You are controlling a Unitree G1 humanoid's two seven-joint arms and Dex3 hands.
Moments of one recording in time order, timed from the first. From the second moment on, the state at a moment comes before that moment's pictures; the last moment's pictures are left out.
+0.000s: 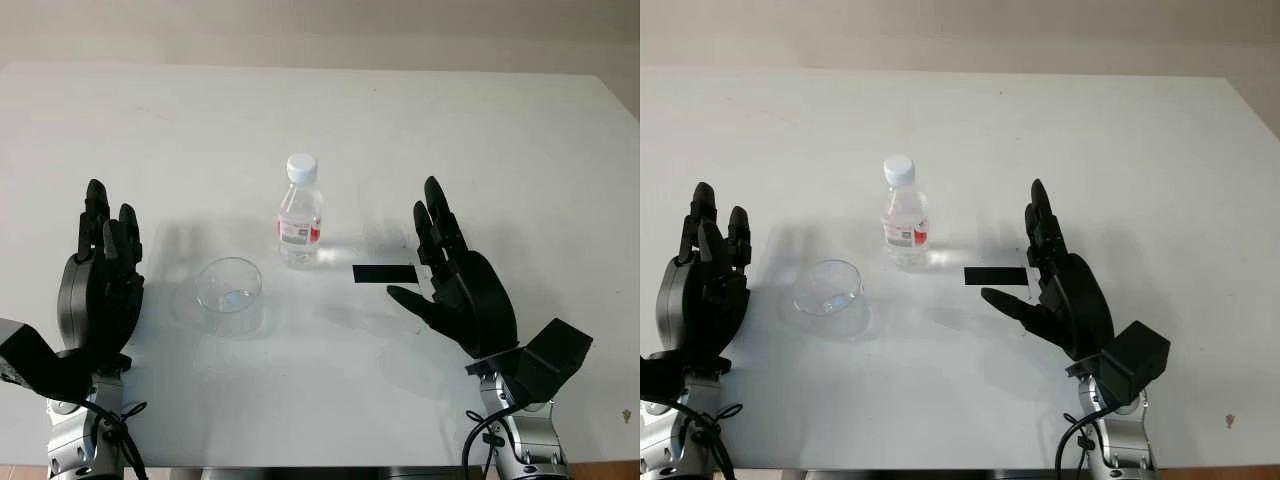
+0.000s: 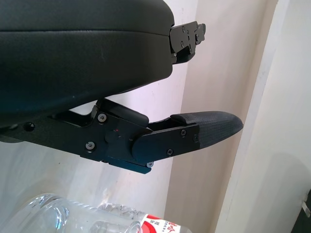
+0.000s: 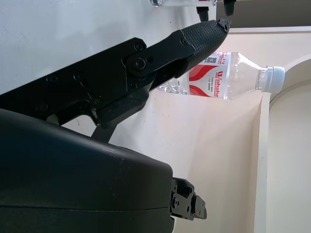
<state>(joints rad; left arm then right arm) -0.08 0.18 0.37 0.13 -0.42 -0.18 -0.30 -0.06 -0.16 -0.04 0.20 0.16 -0.38 0.36</state>
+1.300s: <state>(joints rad) -0.12 0.18 0.36 0.15 -0.42 -0.20 -0.30 -0.67 -0.02 0.07 0.75 0.03 -0.36 0.40</state>
